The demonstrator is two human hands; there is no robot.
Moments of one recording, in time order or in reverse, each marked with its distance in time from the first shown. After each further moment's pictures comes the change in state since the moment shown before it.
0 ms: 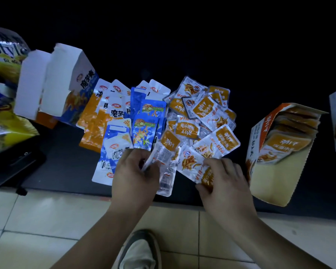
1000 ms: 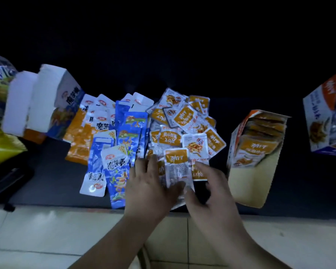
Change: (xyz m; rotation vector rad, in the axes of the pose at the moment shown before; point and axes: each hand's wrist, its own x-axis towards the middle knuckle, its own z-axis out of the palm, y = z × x) left_hand -0.015 0.025 0.049 0.454 -0.191 0.178; right_hand -0.016 -0.012 -0.039 0.688 -0.055 0.256
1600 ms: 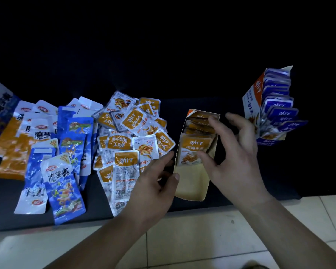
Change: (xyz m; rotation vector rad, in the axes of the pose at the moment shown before) left_hand -0.011 0.098 0.041 -0.929 -0.319 0.175; right_hand 0.057 0.030 -0.149 -0.488 0.326 -0.450
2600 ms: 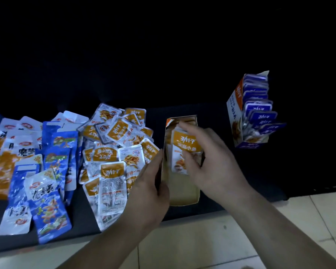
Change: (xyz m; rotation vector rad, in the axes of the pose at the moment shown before) left_hand 0.011 0.021 0.016 0.286 -0.038 0.064; right_hand 0.015 -0.008 -0.017 0.304 -0.227 0.106
